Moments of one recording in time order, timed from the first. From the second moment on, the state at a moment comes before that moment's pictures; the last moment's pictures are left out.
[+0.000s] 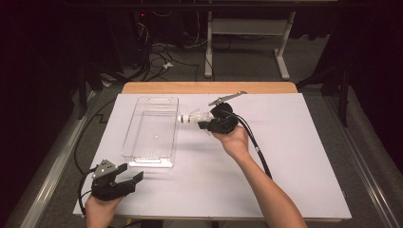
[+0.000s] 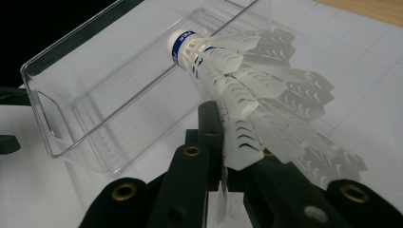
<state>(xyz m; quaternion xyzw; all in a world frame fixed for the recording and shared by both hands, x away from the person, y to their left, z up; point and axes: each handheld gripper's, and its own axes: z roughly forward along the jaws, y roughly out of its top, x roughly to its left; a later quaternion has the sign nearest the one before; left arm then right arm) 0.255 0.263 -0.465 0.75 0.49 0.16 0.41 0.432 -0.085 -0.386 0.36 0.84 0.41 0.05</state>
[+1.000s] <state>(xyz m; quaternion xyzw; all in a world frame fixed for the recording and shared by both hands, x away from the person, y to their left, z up) 0.254 0.263 -0.464 0.75 0.49 0.16 0.41 0.442 -0.055 -0.385 0.35 0.84 0.41 0.04</state>
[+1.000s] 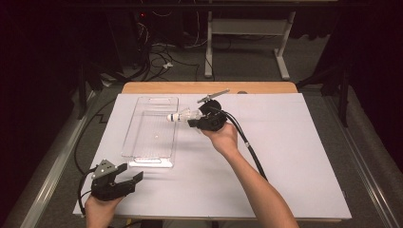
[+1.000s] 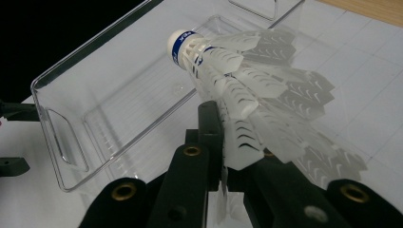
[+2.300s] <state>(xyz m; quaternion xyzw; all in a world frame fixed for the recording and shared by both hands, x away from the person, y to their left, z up) 0.254 0.262 -0.464 0.75 0.48 0.16 0.41 0.455 -0.017 -0.376 0.34 0.85 0.41 0.04</state>
